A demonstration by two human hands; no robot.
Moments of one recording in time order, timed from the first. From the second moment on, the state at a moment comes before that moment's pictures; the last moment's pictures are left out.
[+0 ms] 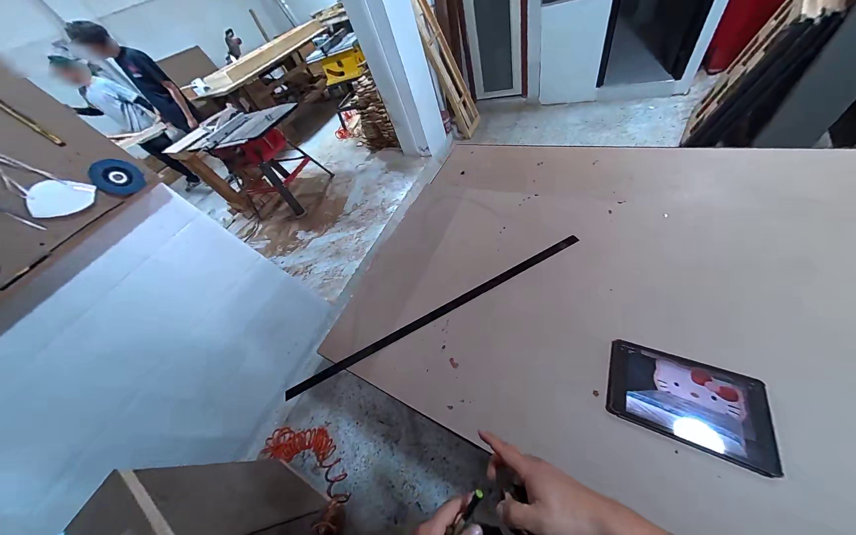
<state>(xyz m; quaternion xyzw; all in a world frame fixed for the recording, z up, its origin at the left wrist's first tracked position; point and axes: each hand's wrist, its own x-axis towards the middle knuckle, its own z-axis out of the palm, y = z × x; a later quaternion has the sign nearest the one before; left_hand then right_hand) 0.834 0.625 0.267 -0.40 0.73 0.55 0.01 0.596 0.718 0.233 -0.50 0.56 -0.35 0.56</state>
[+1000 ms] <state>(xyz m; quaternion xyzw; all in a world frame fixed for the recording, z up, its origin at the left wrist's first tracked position) 0.379 -0.135 0.080 -0.52 0.82 0.22 0.07 0.139 0.359 0.114 -0.22 0.94 -0.06 0.25</state>
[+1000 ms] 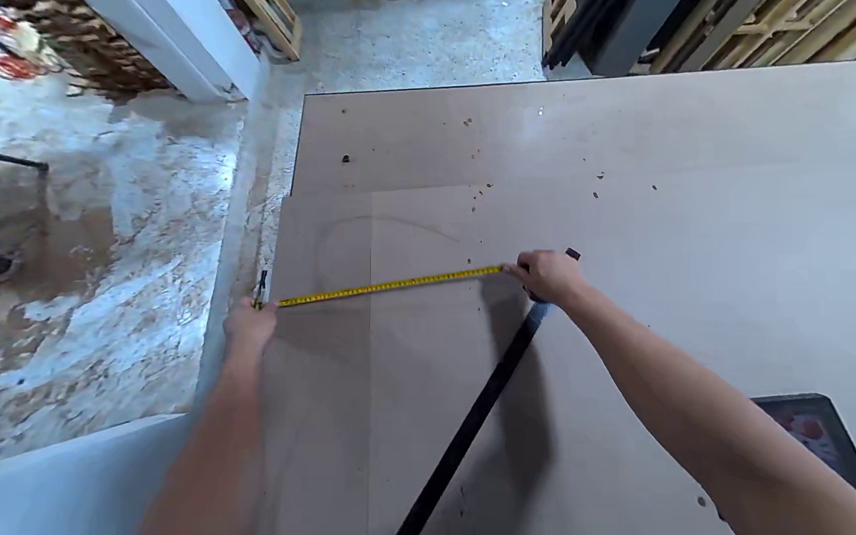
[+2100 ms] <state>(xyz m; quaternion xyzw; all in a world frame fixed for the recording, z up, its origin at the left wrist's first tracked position) 0.307 -0.157 0.014 -0.55 0.80 0.21 -0.12 0.088 0.302 0.062 -0.14 0.97 -0.04 0.17</state>
